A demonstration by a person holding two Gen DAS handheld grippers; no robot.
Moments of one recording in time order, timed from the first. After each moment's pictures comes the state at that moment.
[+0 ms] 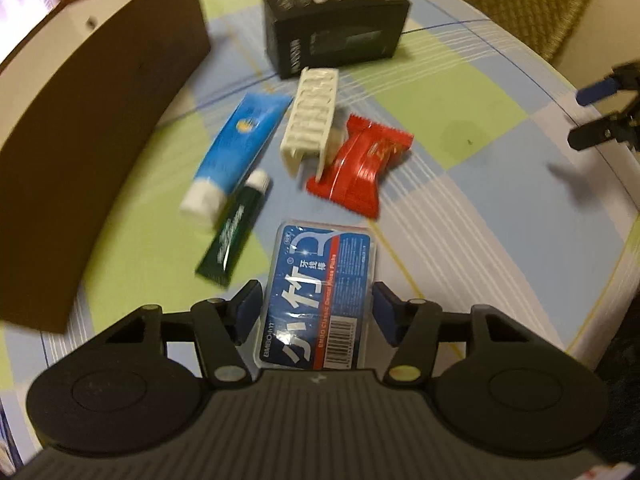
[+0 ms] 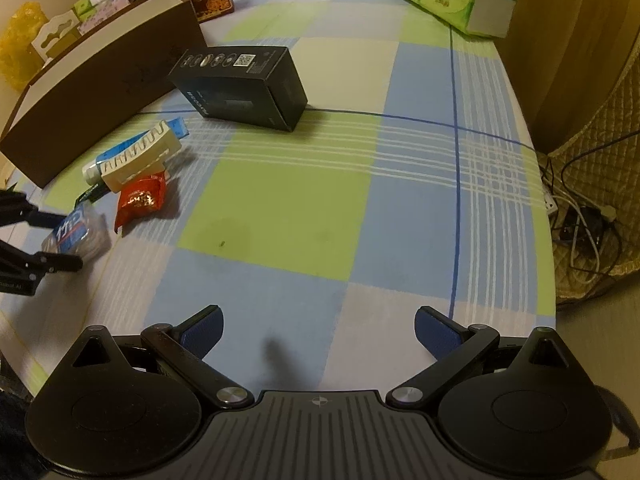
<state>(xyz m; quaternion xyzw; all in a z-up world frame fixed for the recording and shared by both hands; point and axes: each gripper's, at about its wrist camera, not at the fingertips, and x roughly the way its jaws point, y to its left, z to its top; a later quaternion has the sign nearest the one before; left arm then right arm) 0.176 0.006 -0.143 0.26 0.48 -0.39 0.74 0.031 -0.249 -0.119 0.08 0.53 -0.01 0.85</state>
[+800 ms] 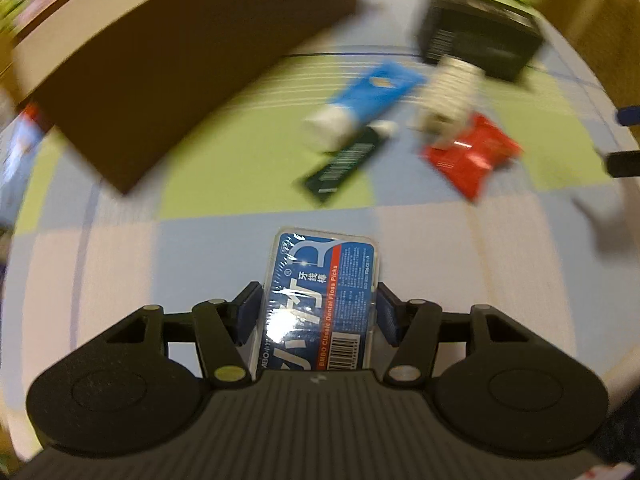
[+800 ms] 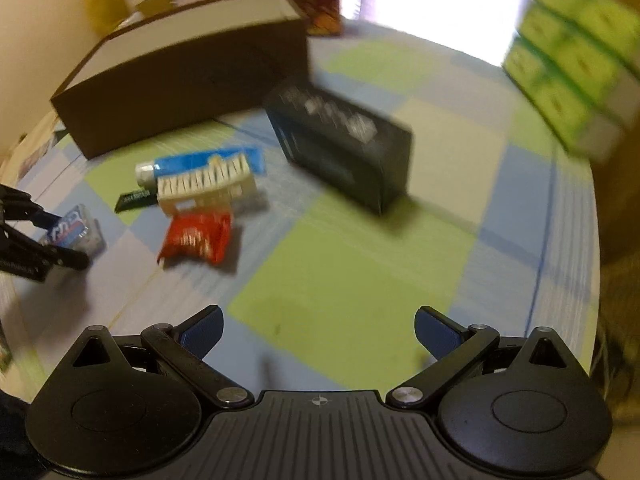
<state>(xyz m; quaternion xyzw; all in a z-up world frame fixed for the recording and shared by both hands) 0.188 0.062 -0.150 0.15 0.53 -0.22 0.80 0.101 -0.208 -0.107 -0.05 0.48 0.11 0.87</state>
